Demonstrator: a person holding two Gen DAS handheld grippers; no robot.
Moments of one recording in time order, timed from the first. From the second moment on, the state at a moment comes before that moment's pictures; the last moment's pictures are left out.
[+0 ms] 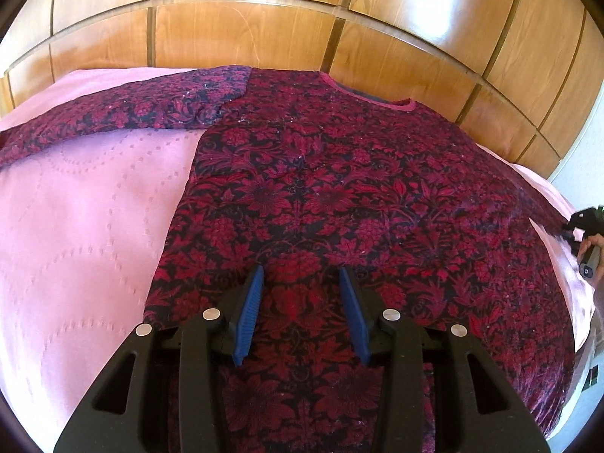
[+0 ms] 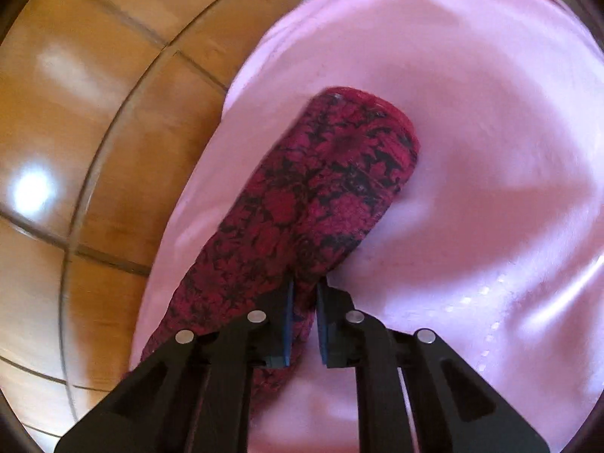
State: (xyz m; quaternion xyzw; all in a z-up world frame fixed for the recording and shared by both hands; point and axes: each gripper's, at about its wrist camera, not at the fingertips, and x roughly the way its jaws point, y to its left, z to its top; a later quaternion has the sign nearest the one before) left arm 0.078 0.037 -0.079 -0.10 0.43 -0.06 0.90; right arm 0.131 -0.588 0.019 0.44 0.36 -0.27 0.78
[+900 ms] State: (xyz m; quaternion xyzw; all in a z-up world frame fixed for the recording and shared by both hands) left arm 0.120 0.076 -0.032 -0.23 0.43 -0.10 0.87; right arm 0.214 -0.111 0.048 0.03 0.49 0.16 0.86
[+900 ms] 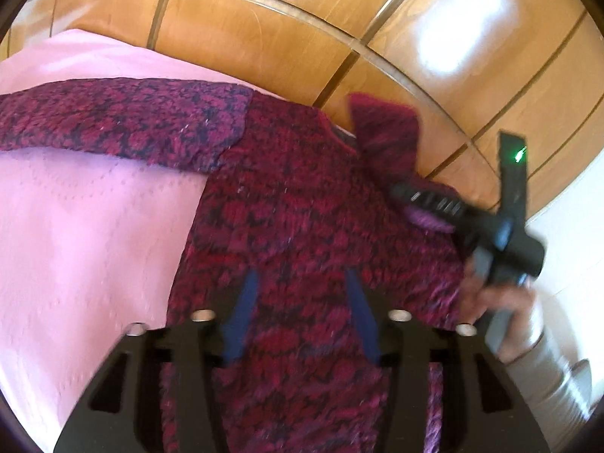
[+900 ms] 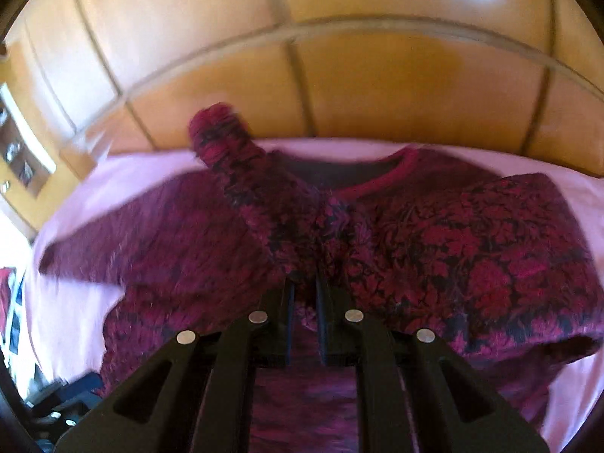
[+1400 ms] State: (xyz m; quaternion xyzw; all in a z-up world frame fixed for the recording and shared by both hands) left arm 0.226 0.055 -0.035 -0.28 0.46 -0.11 0.84; right arm 0.154 -0.231 0.086 0.15 0.43 0.14 0.88
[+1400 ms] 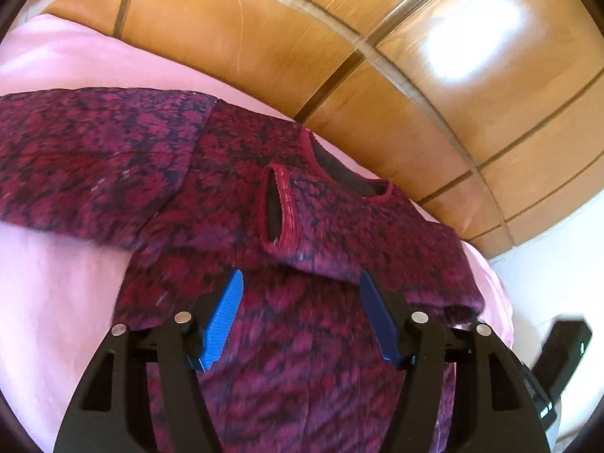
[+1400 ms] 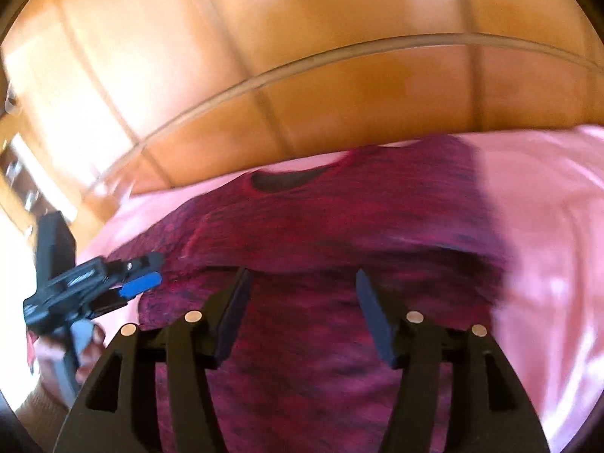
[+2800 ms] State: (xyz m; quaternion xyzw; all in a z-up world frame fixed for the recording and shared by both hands) left arm 0.242 0.083 -0.029 -0.13 0.39 0.05 0.91; right arm 0.262 -0.227 0.065 0.04 0.45 0.02 0.89
